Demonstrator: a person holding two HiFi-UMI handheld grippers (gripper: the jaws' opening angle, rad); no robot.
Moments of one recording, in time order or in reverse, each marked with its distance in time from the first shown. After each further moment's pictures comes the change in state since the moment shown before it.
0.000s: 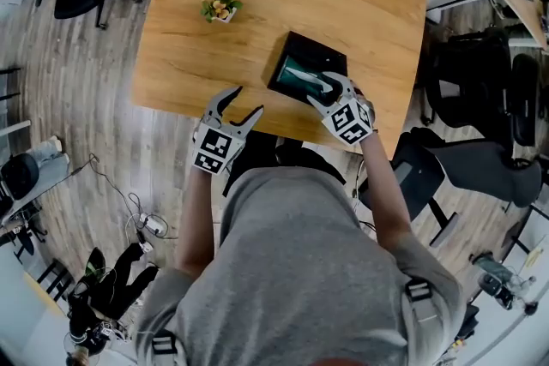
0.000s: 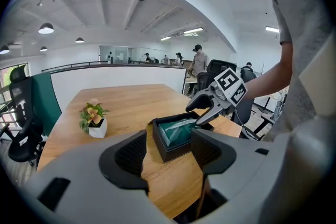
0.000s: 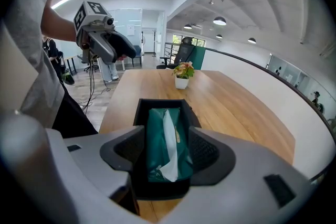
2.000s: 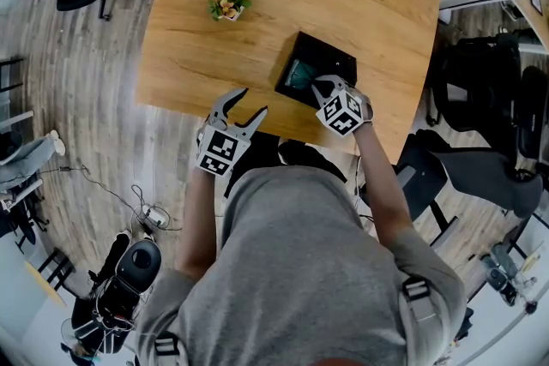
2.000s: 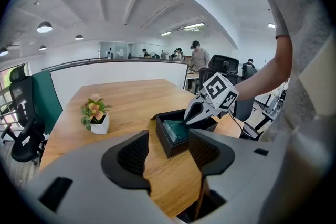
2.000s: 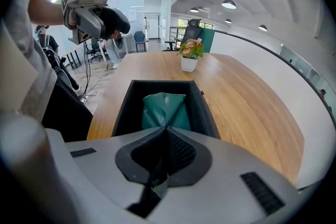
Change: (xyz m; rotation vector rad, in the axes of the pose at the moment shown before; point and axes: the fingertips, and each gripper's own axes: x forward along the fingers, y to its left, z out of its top) left arm 0.011 0.013 -0.012 0.001 0.051 0.010; right arm 0.061 0.001 -0.025 -0.020 0.169 0.078
